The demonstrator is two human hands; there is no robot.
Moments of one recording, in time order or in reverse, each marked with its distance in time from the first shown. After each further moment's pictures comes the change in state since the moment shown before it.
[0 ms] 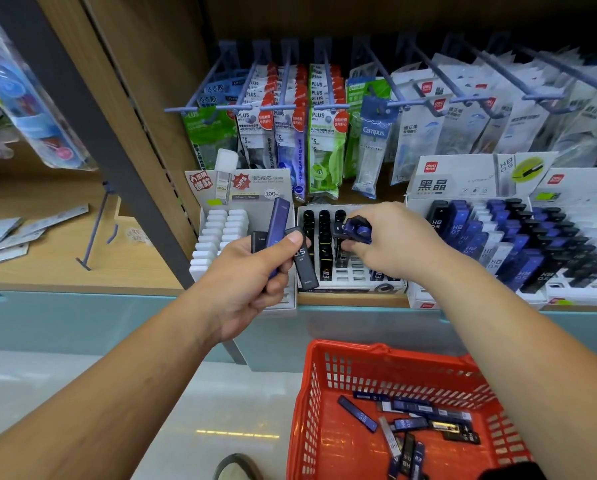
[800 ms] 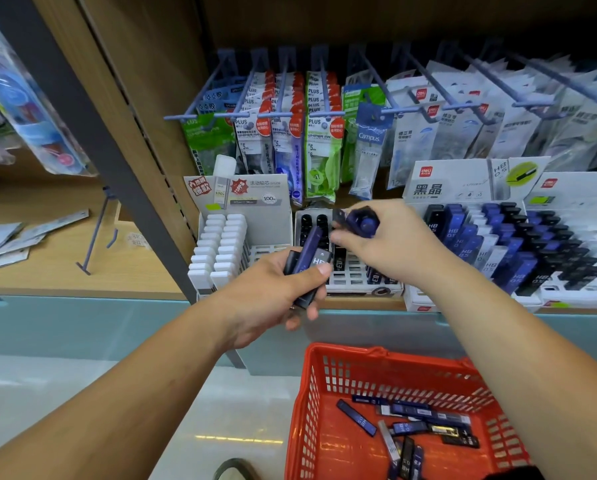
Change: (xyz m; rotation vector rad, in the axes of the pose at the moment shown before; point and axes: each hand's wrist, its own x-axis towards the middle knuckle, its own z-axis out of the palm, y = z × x) left_hand -0.004 -0.005 0.019 0.266 -0.215 -0.035; right_hand -0.012 -0.014 -0.010 0.439 0.136 0.027
